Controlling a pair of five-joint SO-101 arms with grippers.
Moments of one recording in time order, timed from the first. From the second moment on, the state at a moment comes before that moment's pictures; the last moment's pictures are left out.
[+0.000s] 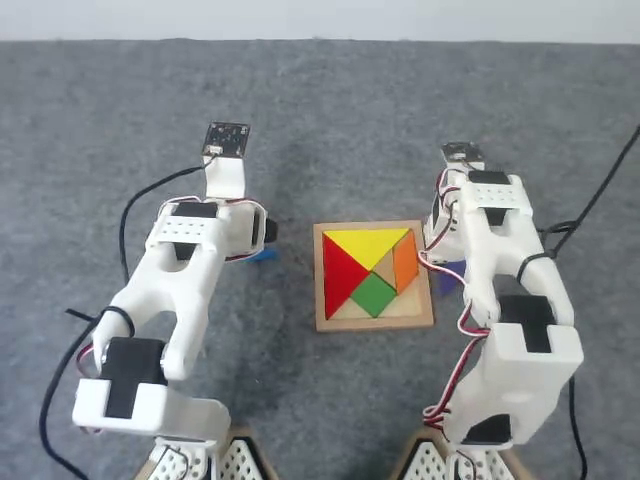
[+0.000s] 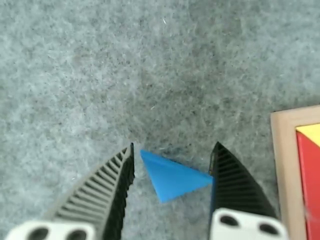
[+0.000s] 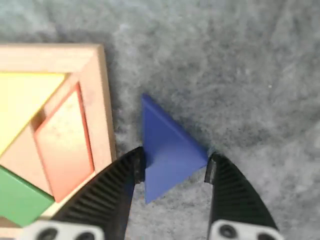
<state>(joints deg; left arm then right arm) -2.6 1.0 37.3 43.6 3.4 -2.5 17.1 14.5 67.4 5.3</state>
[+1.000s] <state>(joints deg) -2.6 1.0 37.3 43.6 3.4 -2.5 19.9 12.8 66.2 13.5</state>
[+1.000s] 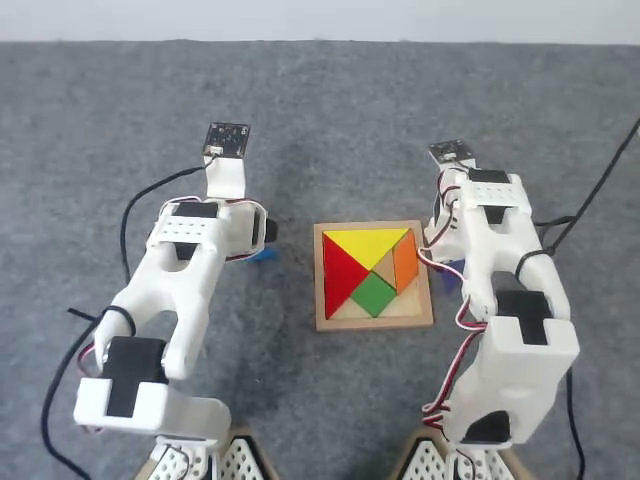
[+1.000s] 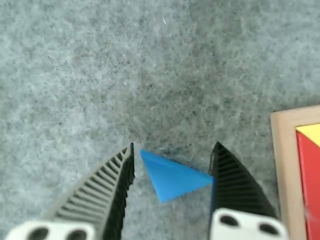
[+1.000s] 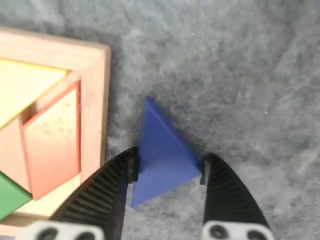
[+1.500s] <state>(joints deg) -2.6 1.0 37.3 43.6 3.4 -4.7 4.9 13.1 78.9 -1.4</state>
